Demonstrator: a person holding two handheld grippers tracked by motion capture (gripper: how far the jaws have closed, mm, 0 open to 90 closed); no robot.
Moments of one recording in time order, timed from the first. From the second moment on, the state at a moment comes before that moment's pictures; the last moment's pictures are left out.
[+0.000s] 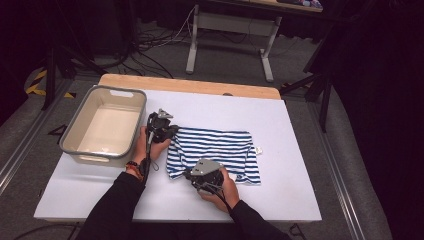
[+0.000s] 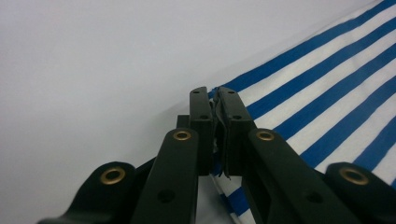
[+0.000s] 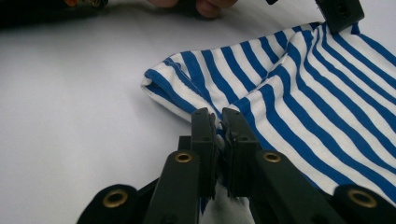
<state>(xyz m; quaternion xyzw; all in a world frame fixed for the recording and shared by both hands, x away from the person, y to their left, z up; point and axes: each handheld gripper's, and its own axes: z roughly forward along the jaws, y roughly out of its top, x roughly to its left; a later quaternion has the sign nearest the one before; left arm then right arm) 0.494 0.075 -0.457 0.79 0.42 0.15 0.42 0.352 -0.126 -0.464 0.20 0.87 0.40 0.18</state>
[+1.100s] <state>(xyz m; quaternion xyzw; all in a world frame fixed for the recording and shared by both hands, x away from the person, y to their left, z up) 0.464 0.075 -0.414 0.77 0.39 0.22 0.45 0.342 -0.121 -0.455 0.18 0.85 0.47 0.16</state>
